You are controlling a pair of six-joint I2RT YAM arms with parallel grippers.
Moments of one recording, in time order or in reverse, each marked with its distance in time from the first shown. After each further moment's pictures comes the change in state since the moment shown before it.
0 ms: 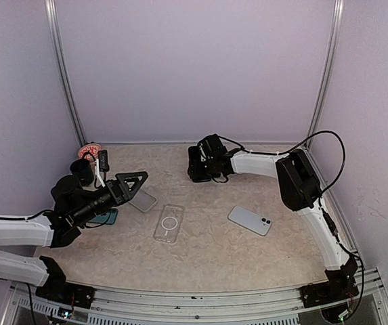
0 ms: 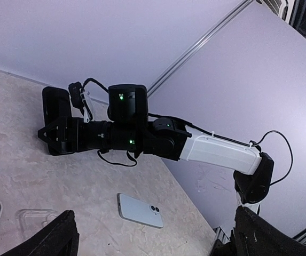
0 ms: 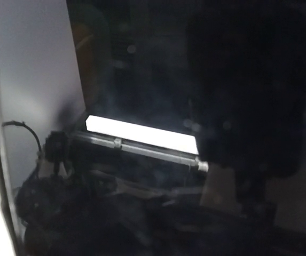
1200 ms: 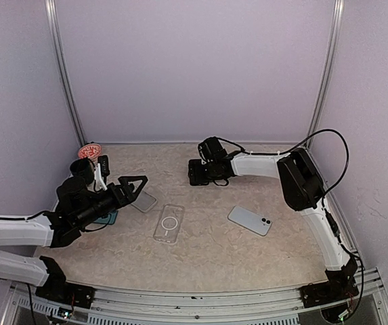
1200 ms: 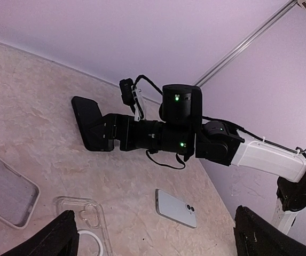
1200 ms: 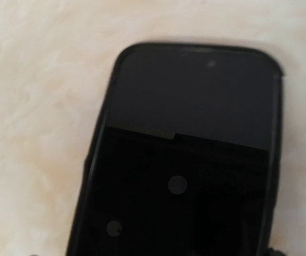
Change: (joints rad) left arm -0.008 -0.016 0.009 -0.161 -0.151 0.028; right arm 0.025 -0.045 -0.086 0.020 0.058 0.002
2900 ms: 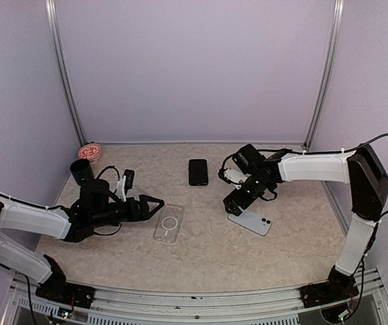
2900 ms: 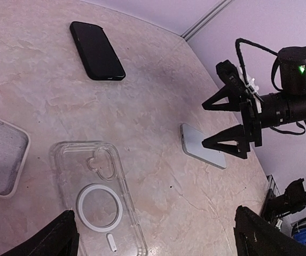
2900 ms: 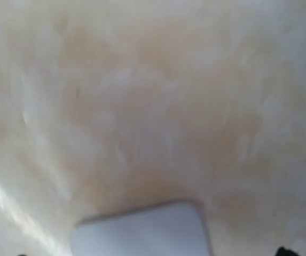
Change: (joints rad) left arm -0.003 0.249 0.055 -0.071 0.183 0.113; right arm 0.016 -0.680 -0.731 -0.292 -0.065 -0.504
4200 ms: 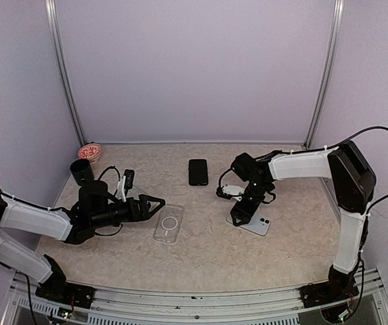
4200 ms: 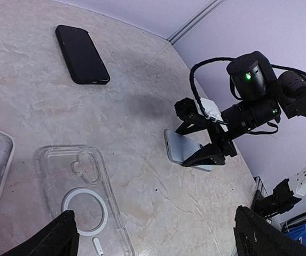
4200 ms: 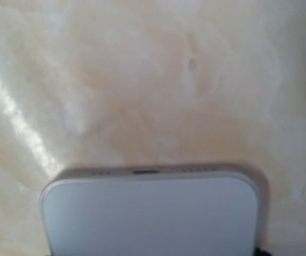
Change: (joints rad) left arm -0.001 0.024 -0.023 0.107 0.040 -0.033; right arm -0.044 0.148 0.070 -0.187 -0.126 -0.260
